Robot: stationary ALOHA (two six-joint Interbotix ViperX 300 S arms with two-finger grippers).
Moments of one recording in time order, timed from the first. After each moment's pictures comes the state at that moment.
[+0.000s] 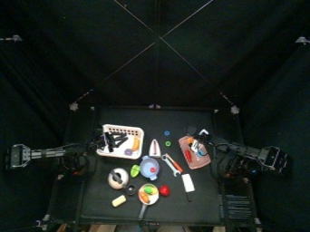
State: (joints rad) left arm 0.28 -0.70 1.19 -0.25 -0.49 -0.34; right arm -0.58 -0.41 0.99 -0.10 0.45 0.11
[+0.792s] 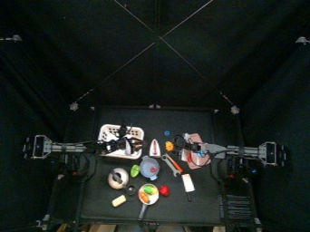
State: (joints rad) left arm 0.15 -0.31 0.84 -0.42 -0.33 -0.38; right arm -0.25 -0.37 0.86 -0.25 0.08 0.11
